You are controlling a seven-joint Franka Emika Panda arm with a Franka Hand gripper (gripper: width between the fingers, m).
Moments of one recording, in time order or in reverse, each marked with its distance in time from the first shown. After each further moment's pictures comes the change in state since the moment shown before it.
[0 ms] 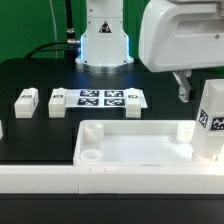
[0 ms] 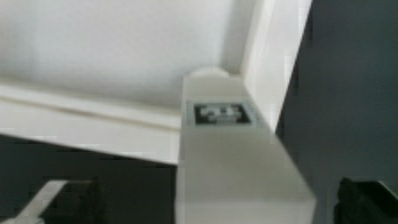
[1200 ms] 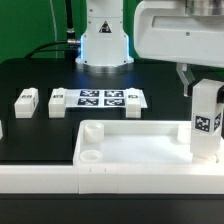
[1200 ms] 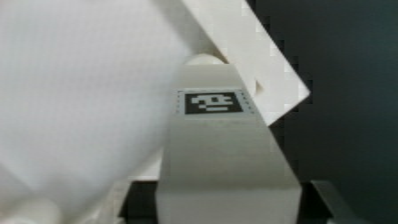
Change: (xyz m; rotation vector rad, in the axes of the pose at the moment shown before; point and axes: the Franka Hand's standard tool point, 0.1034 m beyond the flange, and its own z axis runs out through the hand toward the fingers) arm -0.005 0.012 0.002 0.076 0.062 0.963
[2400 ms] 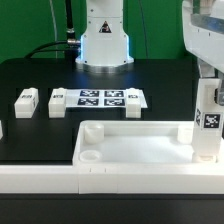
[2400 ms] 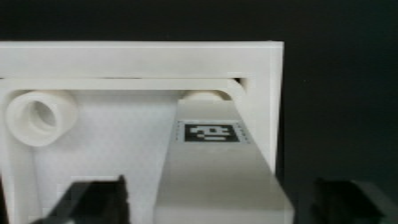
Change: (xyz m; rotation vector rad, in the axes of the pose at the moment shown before) arm -0.019 -0.002 0.002 0.068 0.021 0.772
